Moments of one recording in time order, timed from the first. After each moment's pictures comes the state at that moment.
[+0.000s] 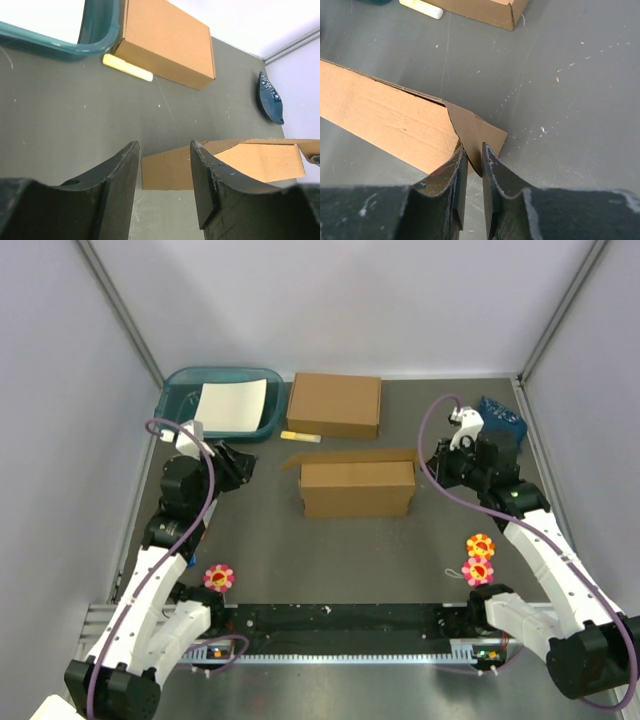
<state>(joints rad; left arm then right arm) -0.19 0.79 0.72 -0.18 0.11 -0.61 0.24 0.97 0.86 -0.38 -0.27 0.13</state>
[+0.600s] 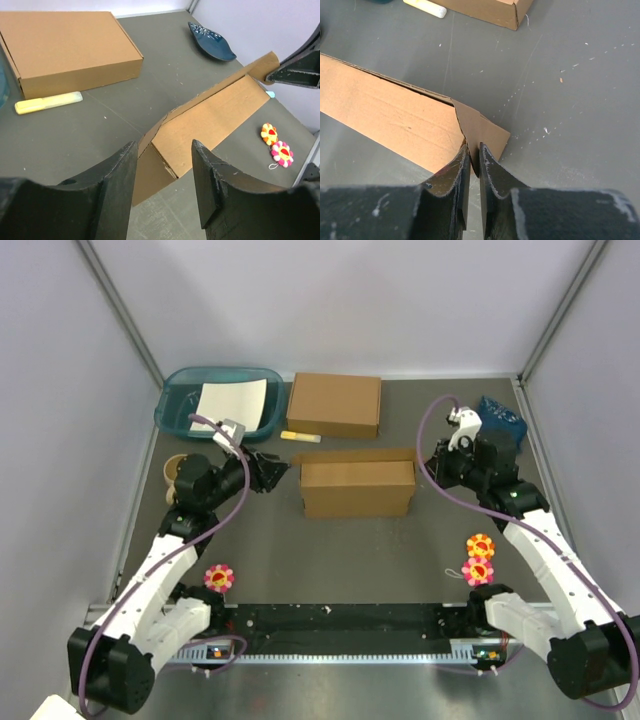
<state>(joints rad) -0.26 0.88 0.64 0.17 0.50 -0.35 0.25 0.97 0.86 -0.38 -0.27 0.14</state>
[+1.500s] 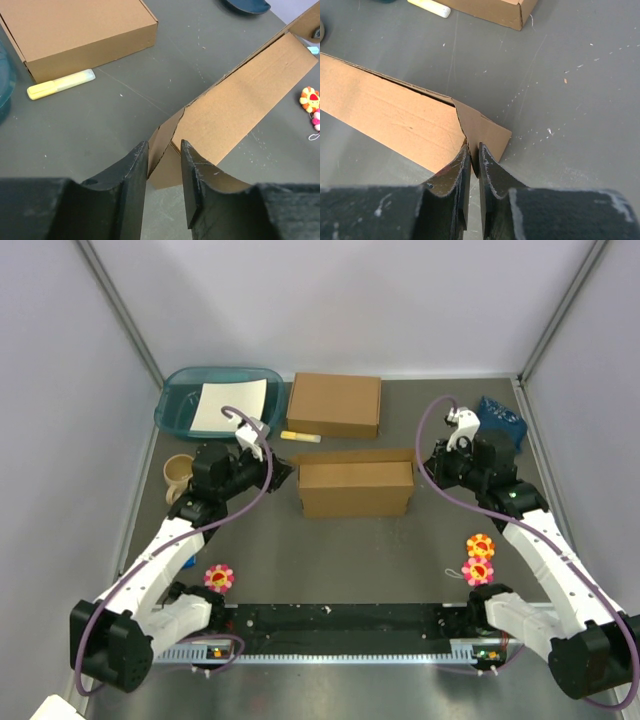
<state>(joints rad) -0.33 1.01 0.72 0.04 0.45 -0.13 0.27 0.97 0.86 -0.38 -0.27 0.14</state>
